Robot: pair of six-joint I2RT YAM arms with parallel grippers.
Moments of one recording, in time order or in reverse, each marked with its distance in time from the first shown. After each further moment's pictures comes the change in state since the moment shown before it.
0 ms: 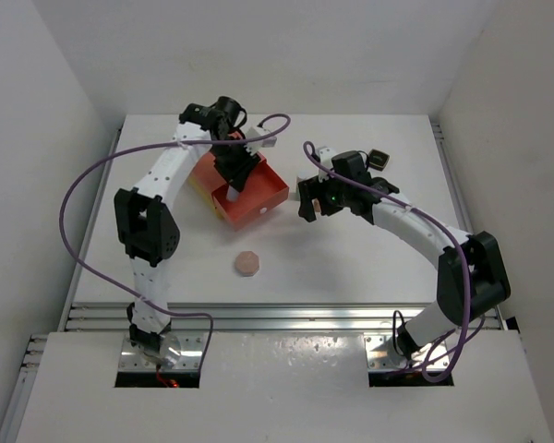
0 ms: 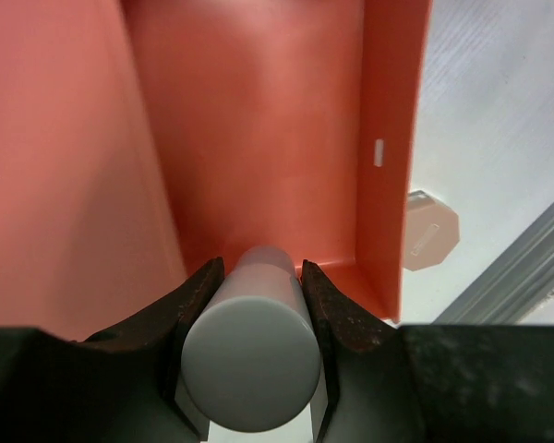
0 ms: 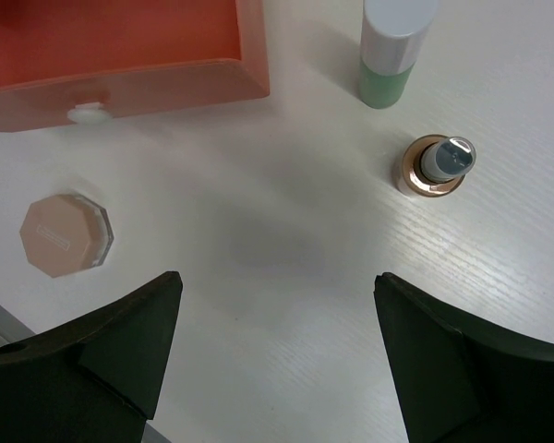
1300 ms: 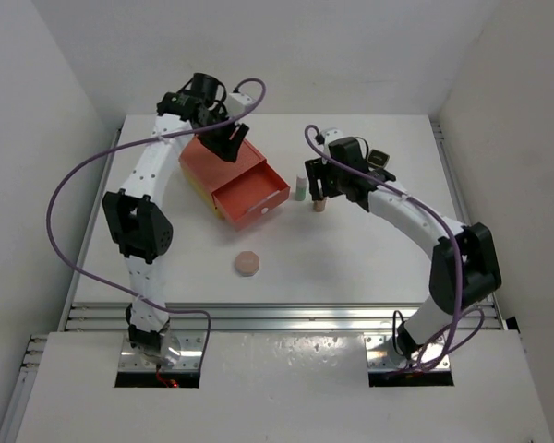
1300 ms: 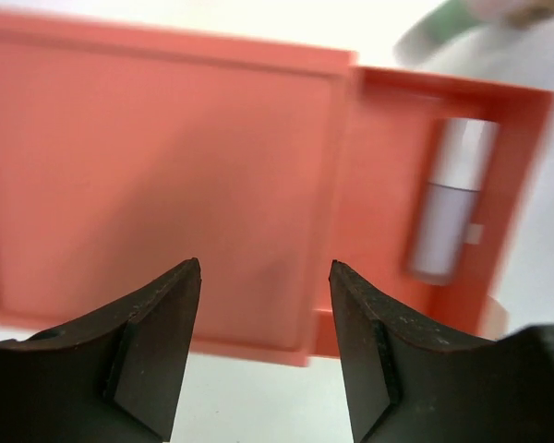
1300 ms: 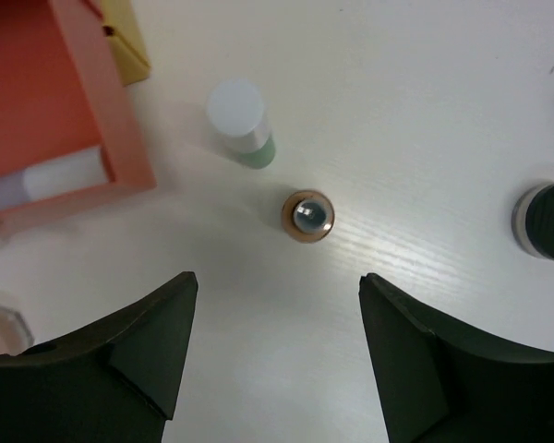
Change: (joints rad) left arm 0.059 0.007 0.114 0.145 -0.050 -0.130; right arm -0.008 0.032 0.111 -0.019 0.246 0.028
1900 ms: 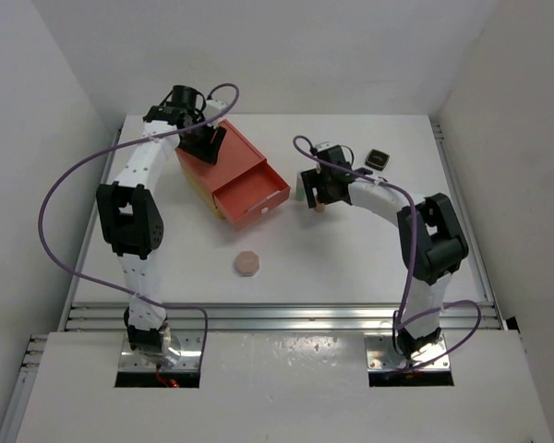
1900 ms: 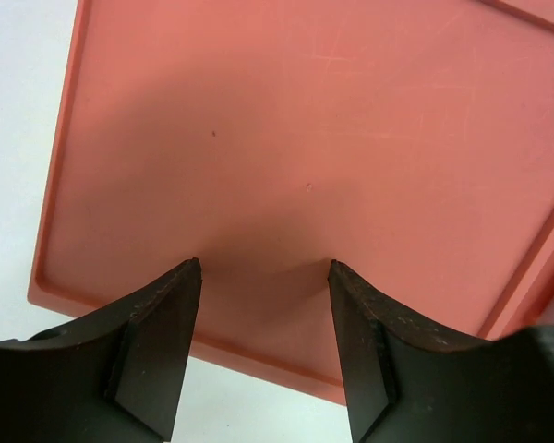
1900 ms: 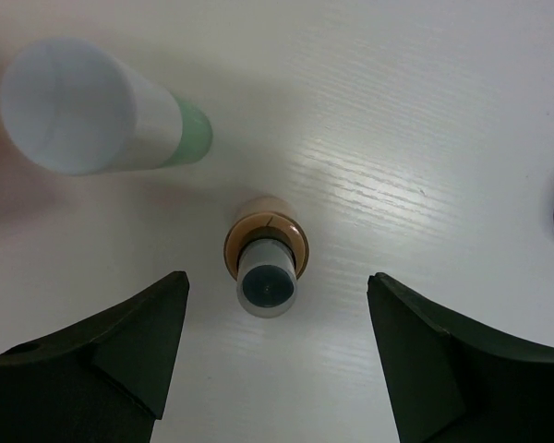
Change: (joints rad) left arm 0.162 0.021 -0.198 0.219 -0.074 -0.071; right arm -0.026 0.305 0.085 0.023 0.095 0.005
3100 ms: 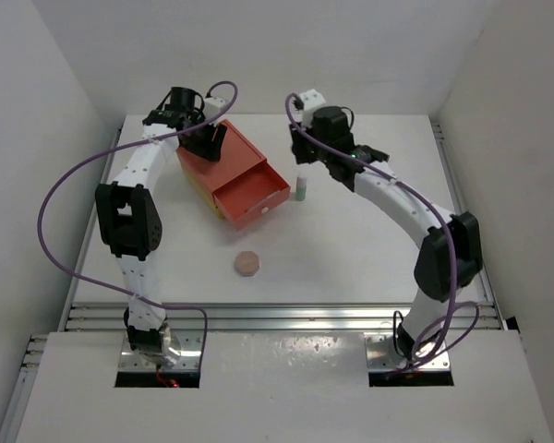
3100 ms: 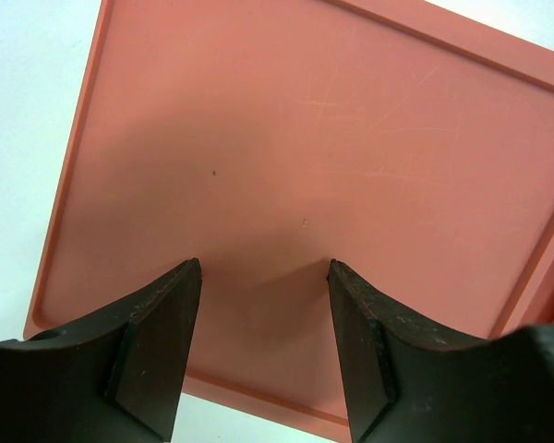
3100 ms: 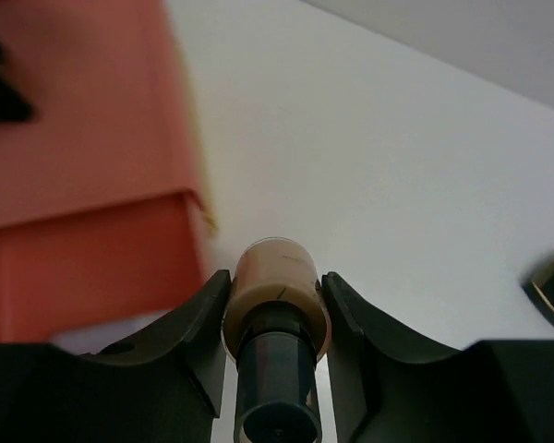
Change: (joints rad) left arm 0.007 -0.019 -0.077 0.139 0.063 -0.025; right arm 0.060 -0.160 0.185 0.064 -0.001 -0.097
